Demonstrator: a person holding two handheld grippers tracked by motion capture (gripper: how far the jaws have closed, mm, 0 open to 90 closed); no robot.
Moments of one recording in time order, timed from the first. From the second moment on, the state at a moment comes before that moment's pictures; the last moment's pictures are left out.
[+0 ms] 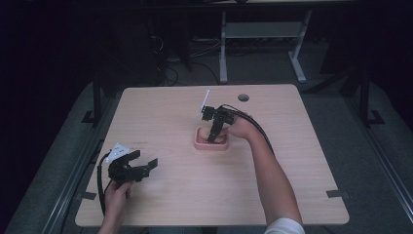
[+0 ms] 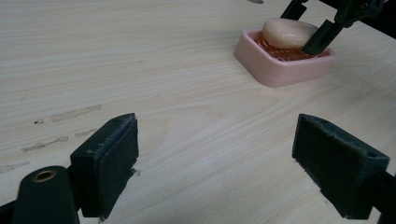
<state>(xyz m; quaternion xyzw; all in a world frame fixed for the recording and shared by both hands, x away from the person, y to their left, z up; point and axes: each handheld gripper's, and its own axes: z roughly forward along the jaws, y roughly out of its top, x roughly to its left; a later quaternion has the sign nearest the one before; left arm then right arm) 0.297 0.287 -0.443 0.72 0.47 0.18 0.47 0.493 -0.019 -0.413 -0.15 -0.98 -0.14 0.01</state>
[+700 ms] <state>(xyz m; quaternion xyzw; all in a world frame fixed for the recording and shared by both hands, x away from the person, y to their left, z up) 0.297 0.288 -0.442 0.72 0.47 0.18 0.47 0.494 -0.018 -0.416 -0.15 -0.98 -0.13 0.01</state>
